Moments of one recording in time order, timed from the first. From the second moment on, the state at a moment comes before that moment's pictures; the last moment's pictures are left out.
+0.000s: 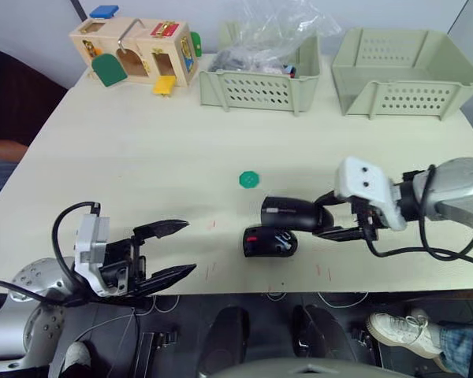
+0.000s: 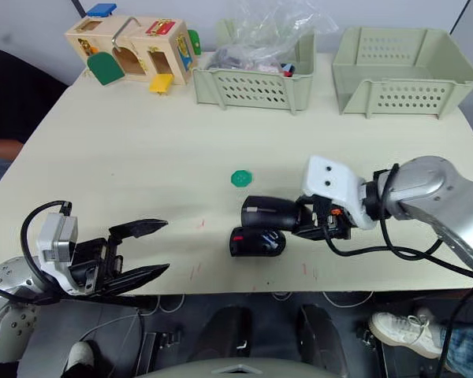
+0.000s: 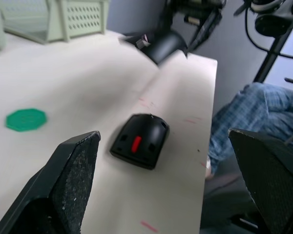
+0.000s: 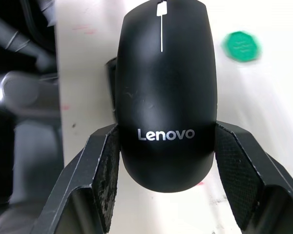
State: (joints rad) left arm 0.23 0.75 0.39 -0.32 -0.79 0.28 -1.34; right arm -0.71 -1.01 0.30 -0.65 0.63 1.07 0.97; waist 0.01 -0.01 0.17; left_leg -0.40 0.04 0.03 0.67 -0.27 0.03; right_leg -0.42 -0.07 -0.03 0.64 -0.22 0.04
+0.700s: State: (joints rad) left arm 0.36 0.75 0.47 -0.31 -0.78 0.25 -1.35; right arm -0.89 -0.83 0.65 -0.49 0.40 1.07 1.05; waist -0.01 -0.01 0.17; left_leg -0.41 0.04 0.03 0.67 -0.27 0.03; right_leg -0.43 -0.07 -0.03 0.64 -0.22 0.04
